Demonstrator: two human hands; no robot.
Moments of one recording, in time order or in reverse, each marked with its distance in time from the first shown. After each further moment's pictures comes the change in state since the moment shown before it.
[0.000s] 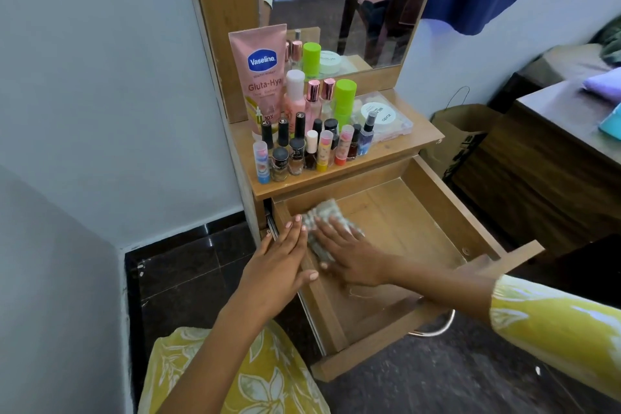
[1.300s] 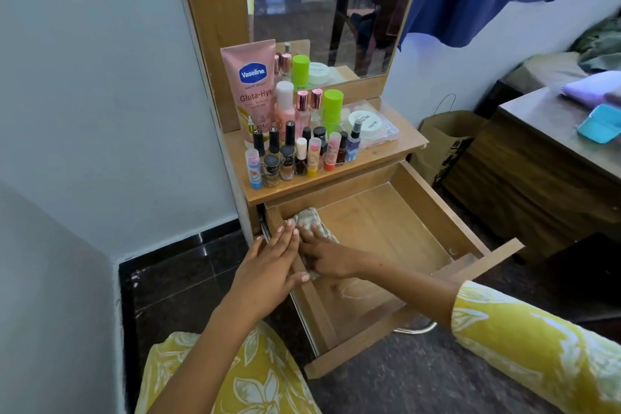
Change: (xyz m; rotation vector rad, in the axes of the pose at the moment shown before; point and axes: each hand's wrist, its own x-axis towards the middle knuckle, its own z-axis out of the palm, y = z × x) left_hand -0.002 -0.002 0.000 0.004 0.010 -0.011; right_hand 0.000 -0.043 -0.030 0.260 -0.128 0.036
